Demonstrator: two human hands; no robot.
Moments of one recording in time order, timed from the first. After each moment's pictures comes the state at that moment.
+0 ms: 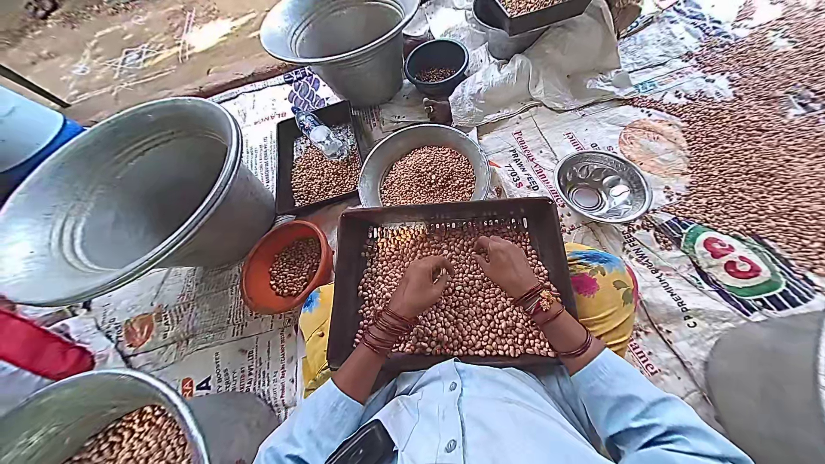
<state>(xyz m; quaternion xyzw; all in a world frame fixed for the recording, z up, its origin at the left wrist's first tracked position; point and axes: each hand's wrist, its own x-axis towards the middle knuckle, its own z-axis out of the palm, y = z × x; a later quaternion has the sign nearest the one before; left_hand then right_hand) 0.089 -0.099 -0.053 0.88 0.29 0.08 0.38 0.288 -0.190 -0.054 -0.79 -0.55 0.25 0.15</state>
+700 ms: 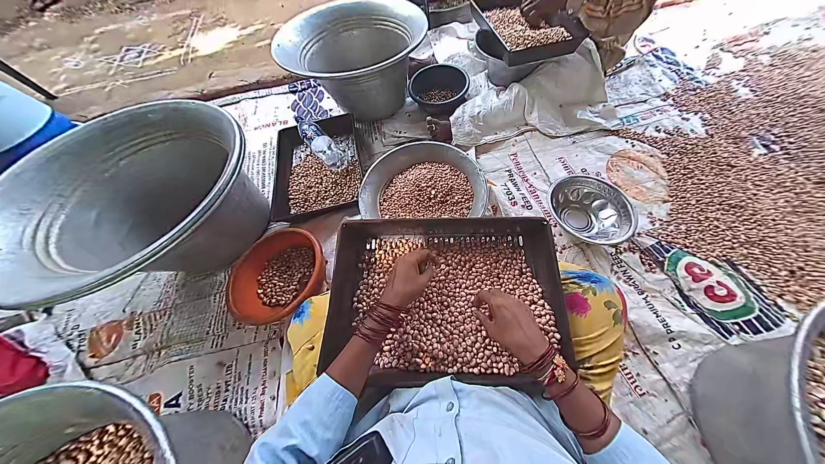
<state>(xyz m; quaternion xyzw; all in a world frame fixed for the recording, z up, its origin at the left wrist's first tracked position) 0.096 -0.064 -0.056 0.84 0.36 0.12 0.40 0.253 -0.248 -0.044 -0.77 -0.55 0.29 0.11</state>
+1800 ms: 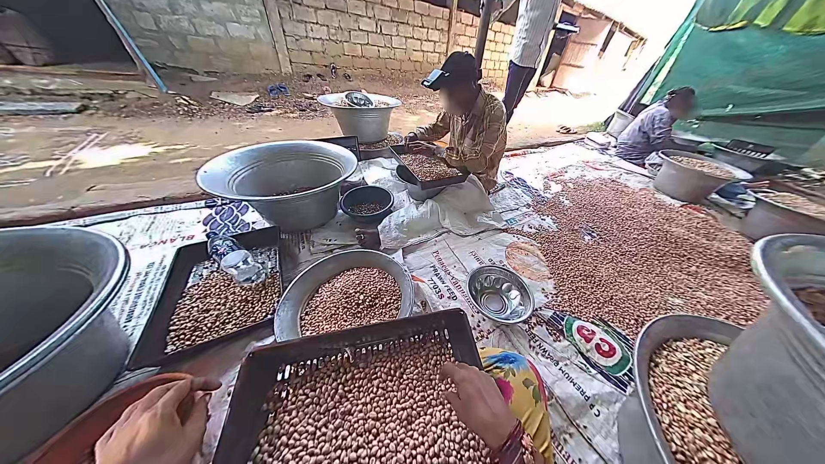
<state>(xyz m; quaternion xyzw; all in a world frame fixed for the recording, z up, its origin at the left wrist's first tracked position) -0.041 0.004 -0.013 0.82 0.51 0.23 0.13 0.302 -0.261 0.009 -0.83 -0.49 0.28 0.07</state>
